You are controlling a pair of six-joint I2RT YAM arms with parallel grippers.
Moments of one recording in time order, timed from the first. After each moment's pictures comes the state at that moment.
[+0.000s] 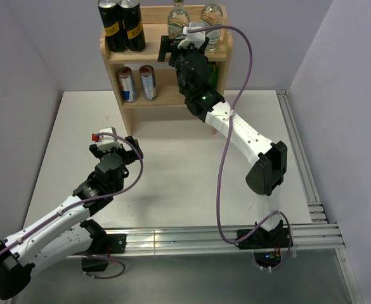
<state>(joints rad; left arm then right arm) -0.72 0.83 0.56 0.10 -0.78 -0.39 0.68 1.96 2.04 0.22 0.54 0.01</state>
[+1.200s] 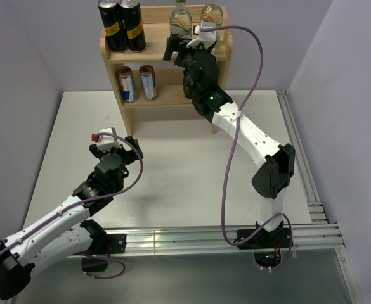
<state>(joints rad) -0.72 0.82 0.56 0.10 -0.78 -0.39 0.64 1.90 1.97 0.21 0.51 0.12</state>
